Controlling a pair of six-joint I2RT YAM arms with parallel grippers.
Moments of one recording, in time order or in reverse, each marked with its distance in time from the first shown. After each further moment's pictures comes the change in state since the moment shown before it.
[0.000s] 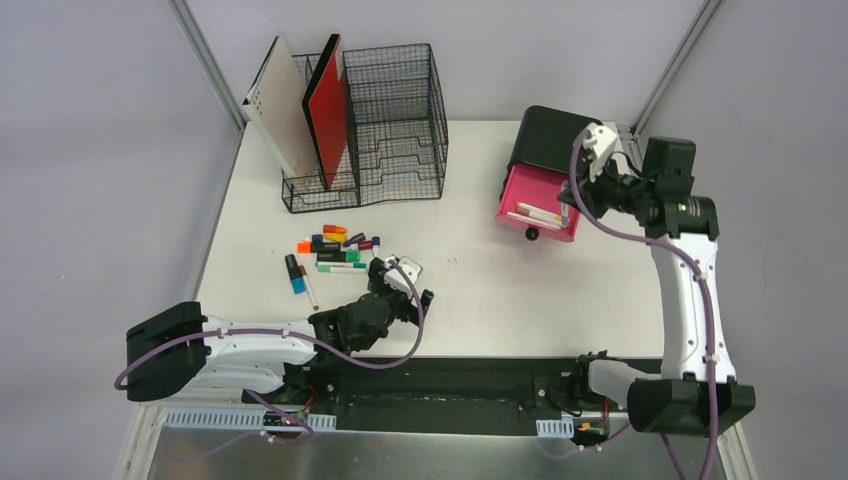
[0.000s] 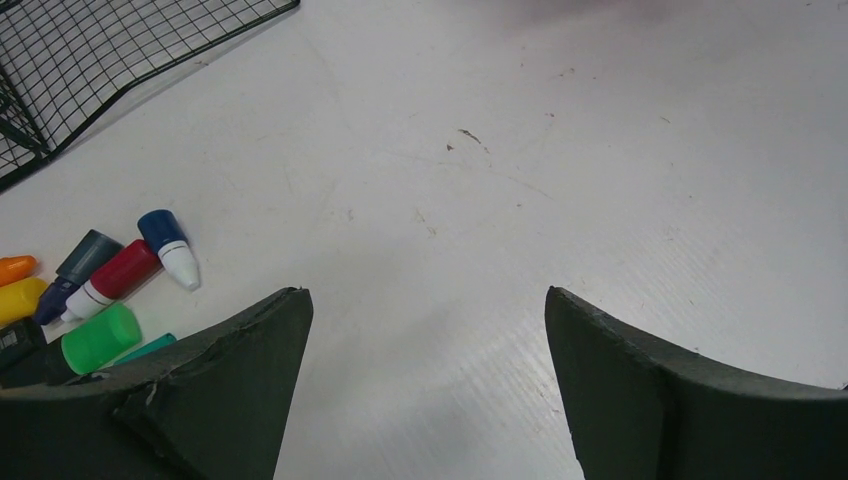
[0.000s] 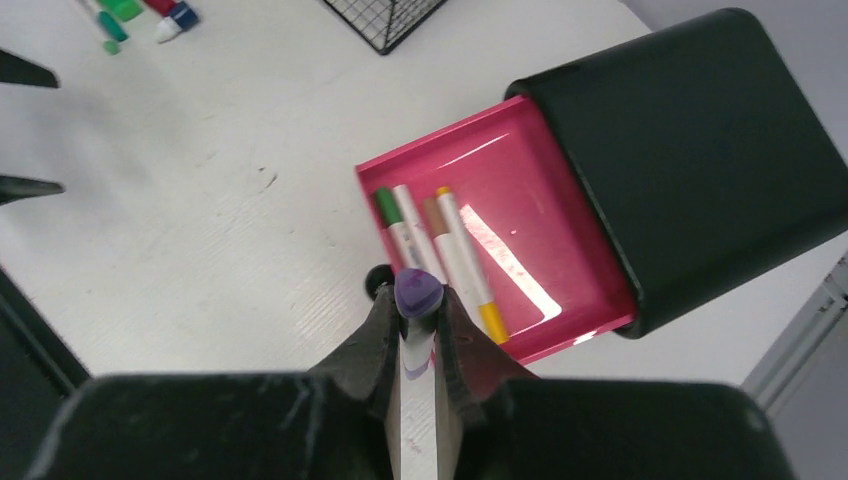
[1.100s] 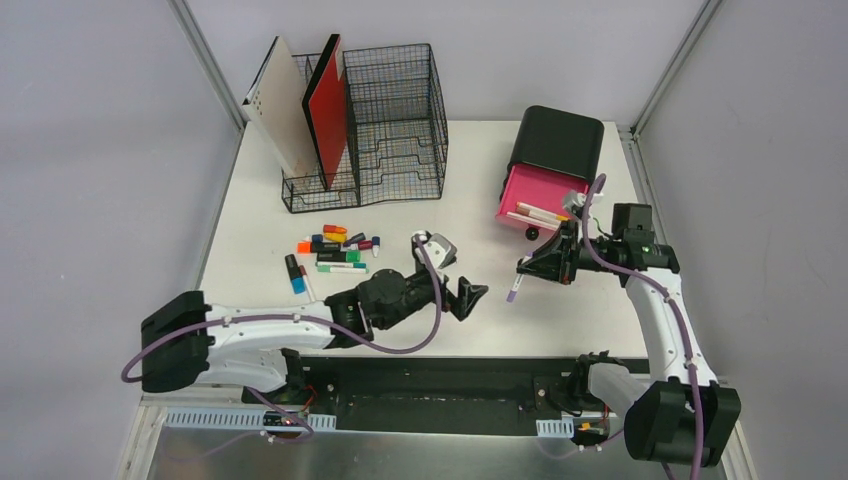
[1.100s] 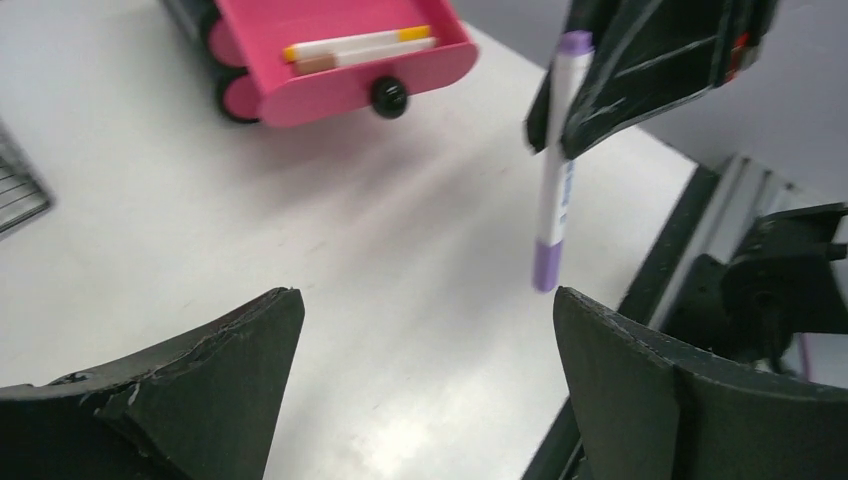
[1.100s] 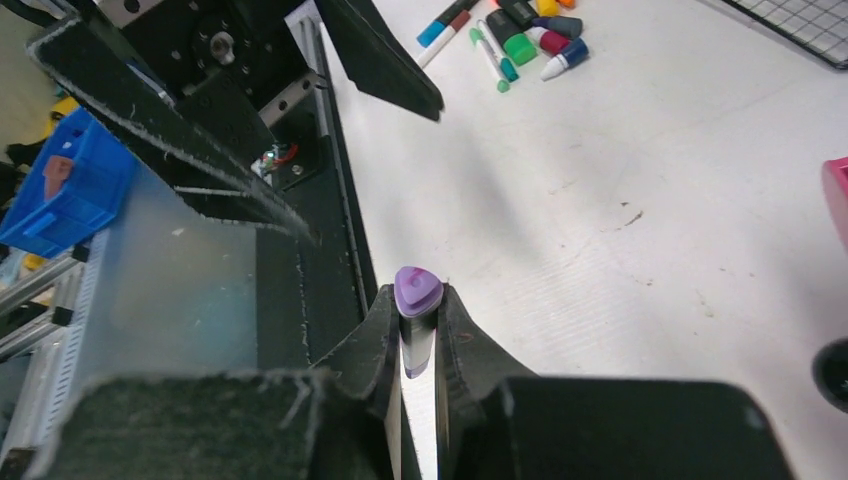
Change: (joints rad) left arm -0.015 0.156 0.325 0.066 0.352 -0.114; right arm -0.005 -0.091 -0.508 0.098 -0.647 0.112
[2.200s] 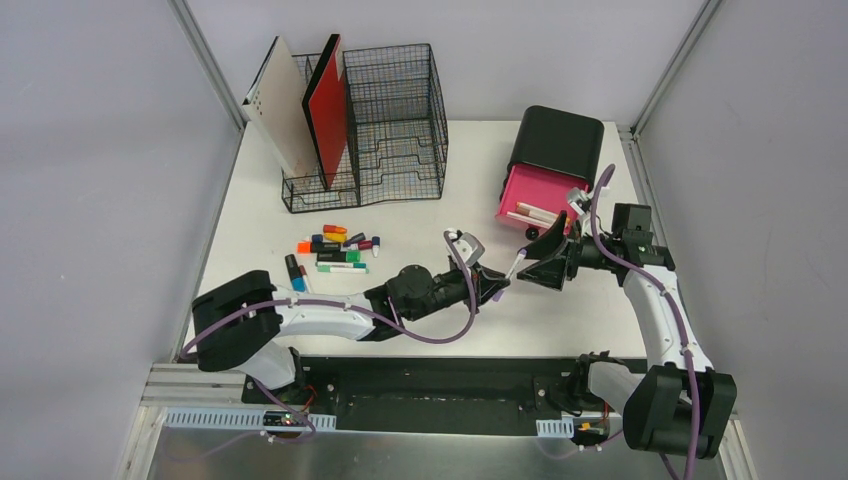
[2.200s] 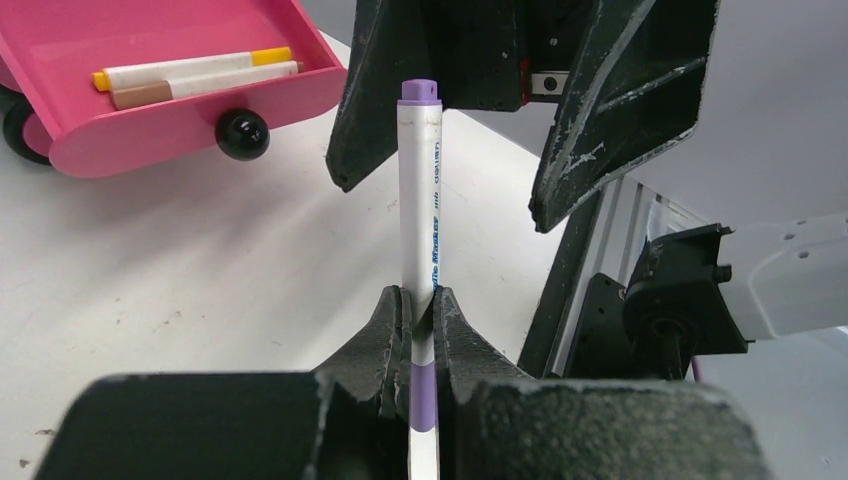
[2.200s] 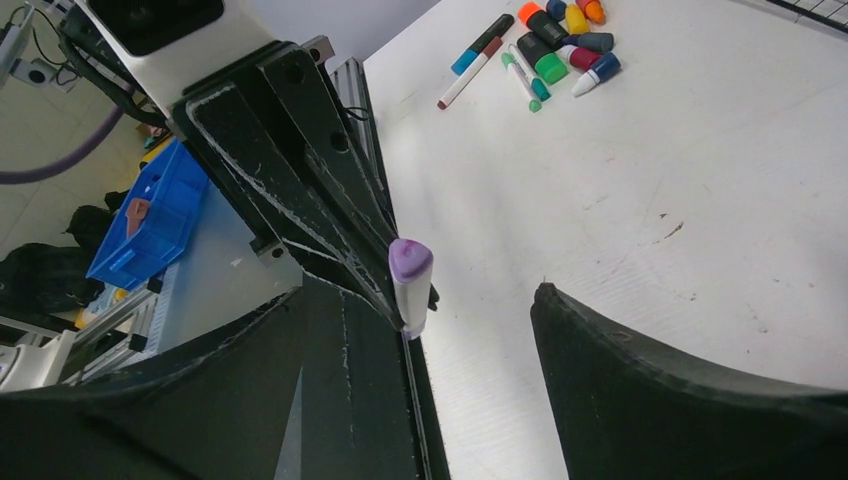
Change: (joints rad) left arm 0.026 0.240 0.050 0.267 0.195 -0.102; right arm -0.027 0.042 -0.037 0.110 -0.086 0.134
